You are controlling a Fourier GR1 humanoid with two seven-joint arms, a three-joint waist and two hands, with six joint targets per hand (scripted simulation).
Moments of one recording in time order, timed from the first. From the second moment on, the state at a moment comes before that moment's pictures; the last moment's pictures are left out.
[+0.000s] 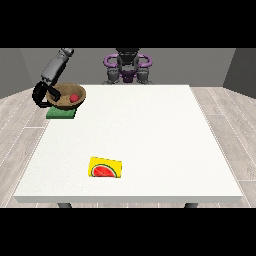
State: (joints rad) left arm -0.95 0.97 0.51 -0.84 0.41 -0.36 -0.17; right arm -0.72 -0.59 -0.30 -0.65 -0.06 0.09 -0.08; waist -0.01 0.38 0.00
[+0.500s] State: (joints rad) left arm -0.96 0.97 0.51 -0.99 0.47 -0.32 -0.09; right arm -0.72 -0.71 -0.35 -0.50 -0.05 0.14 -0.24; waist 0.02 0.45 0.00
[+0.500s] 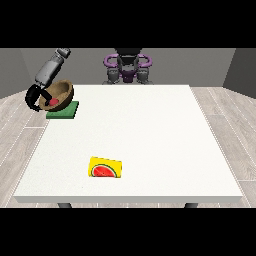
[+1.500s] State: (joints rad) left arm -0.92 0.97 0.51 -0.96 0.48 -0.33 -0.12; right arm -0.75 -0.67 -0.37 -0.44 -0.08 0.17 -0.15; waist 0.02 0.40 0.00
